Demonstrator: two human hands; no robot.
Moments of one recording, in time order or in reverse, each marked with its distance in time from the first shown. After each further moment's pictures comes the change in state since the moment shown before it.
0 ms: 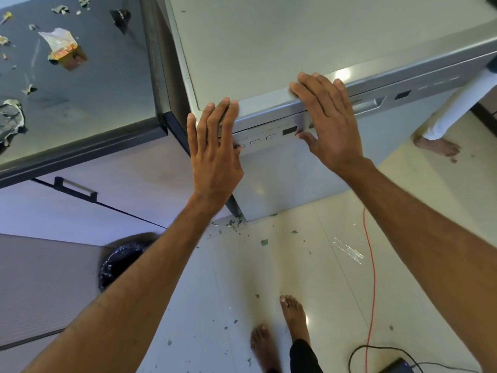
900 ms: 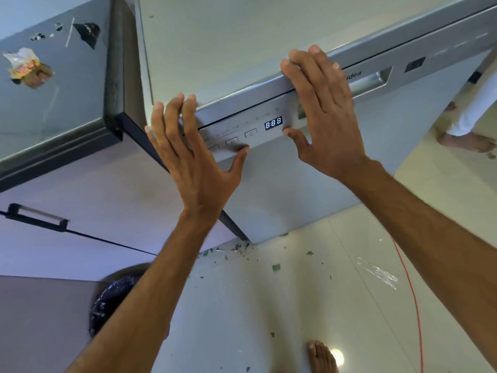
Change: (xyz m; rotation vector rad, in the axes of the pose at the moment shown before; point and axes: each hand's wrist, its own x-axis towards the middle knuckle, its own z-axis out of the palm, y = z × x) left_hand -0.009 0.025 0.042 -0.004 0.289 -0.095; right_hand -0.024 0.013 0.036 0.090 0.242 0.002
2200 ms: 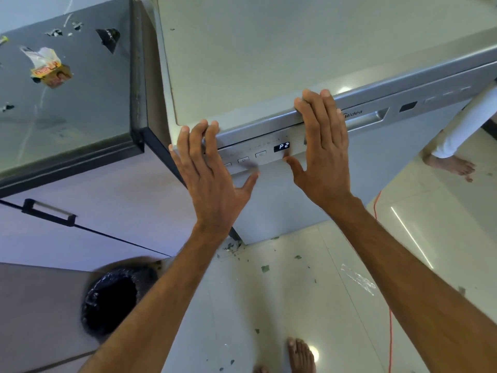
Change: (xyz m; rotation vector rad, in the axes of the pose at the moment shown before) left_hand -0.001 0.004 -0.010 0.084 -0.167 -0.080; right_hand 0.003 -0.027 -0.001 0.011 -0.041 0.167
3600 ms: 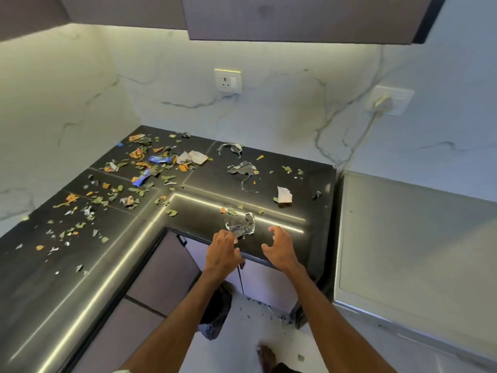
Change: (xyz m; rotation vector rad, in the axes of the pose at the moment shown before) left_hand 0.150 -0.270 -0.328 -0.014 -0.606 -0.728; right_hand 0.221 -0.420 0.019 0.473 -0.979 0.193
